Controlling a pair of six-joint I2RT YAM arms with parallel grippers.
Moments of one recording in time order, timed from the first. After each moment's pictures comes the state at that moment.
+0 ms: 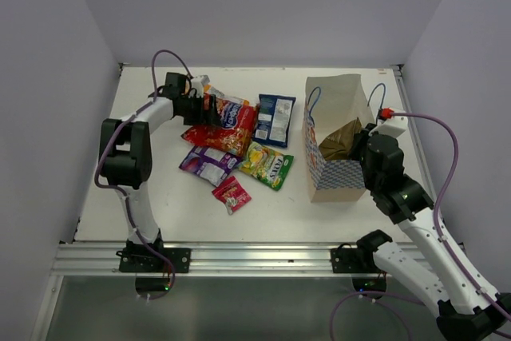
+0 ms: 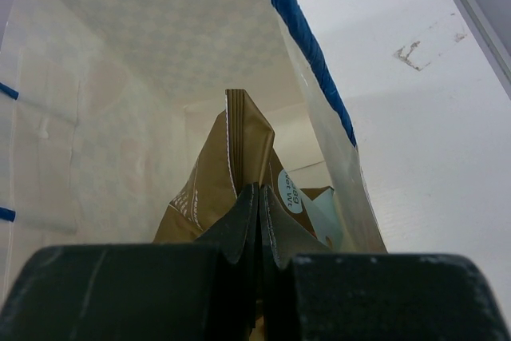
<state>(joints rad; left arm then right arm) -0.10 2.00 1.43 -0.41 0.50 -0.07 0.46 0.71 0.80 -0.42 0.56 0.41</state>
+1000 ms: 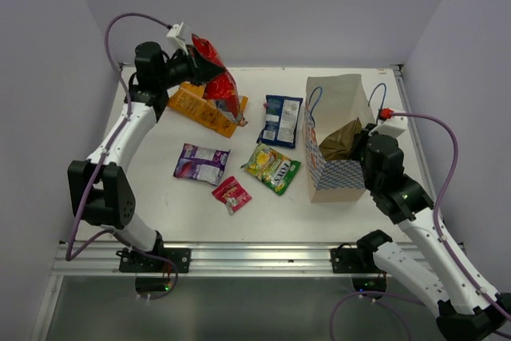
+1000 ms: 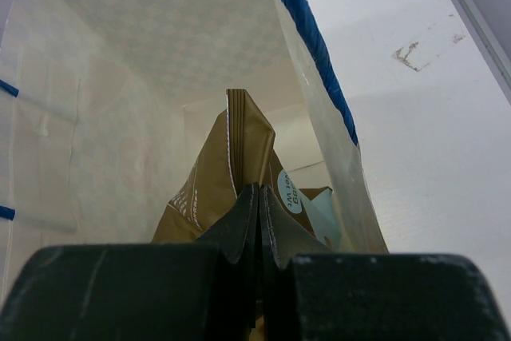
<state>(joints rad) -0.13 1.62 1.37 0.08 0.75 -0.42 0.46 0.71 0.80 -0.42 0.56 0.40</state>
